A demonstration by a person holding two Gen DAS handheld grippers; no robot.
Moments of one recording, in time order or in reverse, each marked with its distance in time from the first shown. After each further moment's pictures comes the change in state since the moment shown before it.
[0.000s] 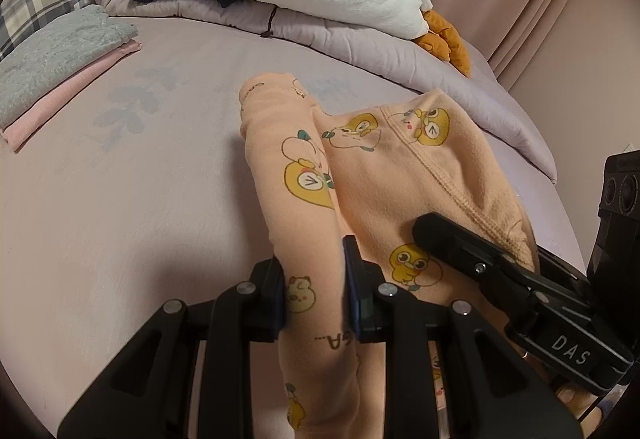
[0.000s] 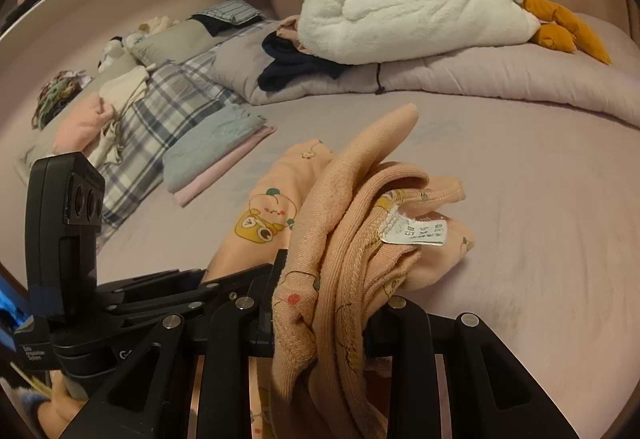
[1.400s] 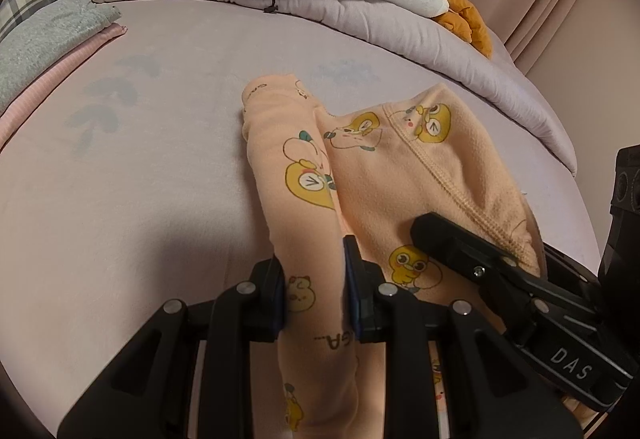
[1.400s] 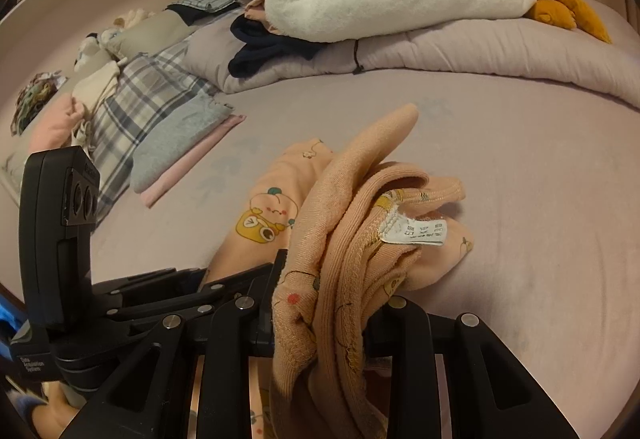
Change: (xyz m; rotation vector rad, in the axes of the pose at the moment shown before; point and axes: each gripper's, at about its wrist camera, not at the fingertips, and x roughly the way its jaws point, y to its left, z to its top) left arm 0.048 0.004 0.012 -0.001 0.066 0.044; right arm 0.037 -0.017 0.007 0.035 0.055 -0.034
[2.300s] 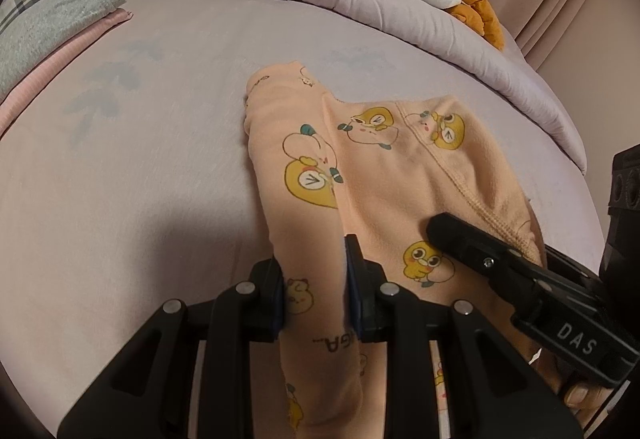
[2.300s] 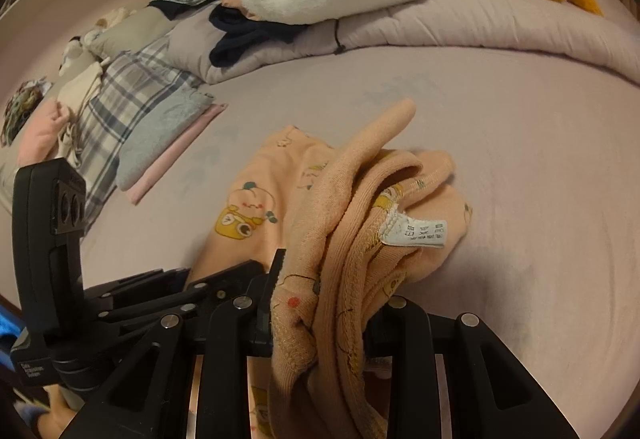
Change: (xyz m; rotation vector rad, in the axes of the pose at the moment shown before) left arm 0.012 0.006 -0.003 -0.018 0.028 0.030; right arm 0.014 -0.020 -0.003 0.079 0.060 -0.013
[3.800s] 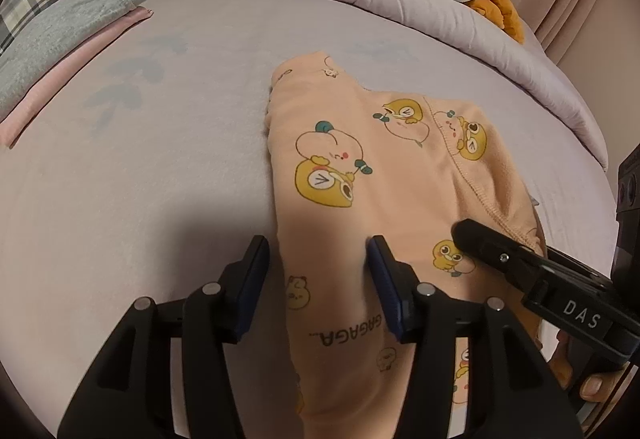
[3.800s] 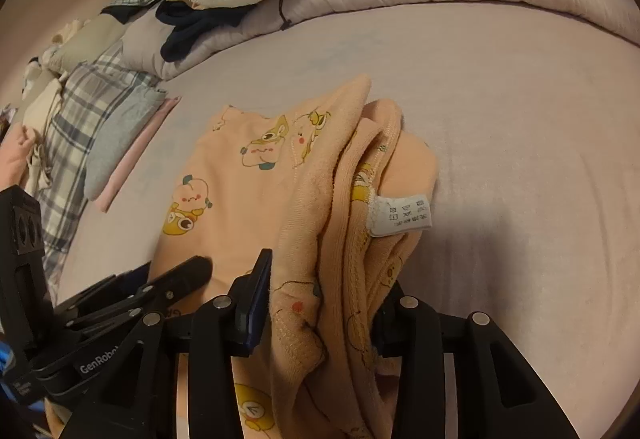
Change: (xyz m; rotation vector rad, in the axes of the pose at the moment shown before) left arm 0.000 0.003 -0.005 0.003 0.009 0.098; right arm 0.004 -0.021 -0.009 0.111 0.072 -0.084
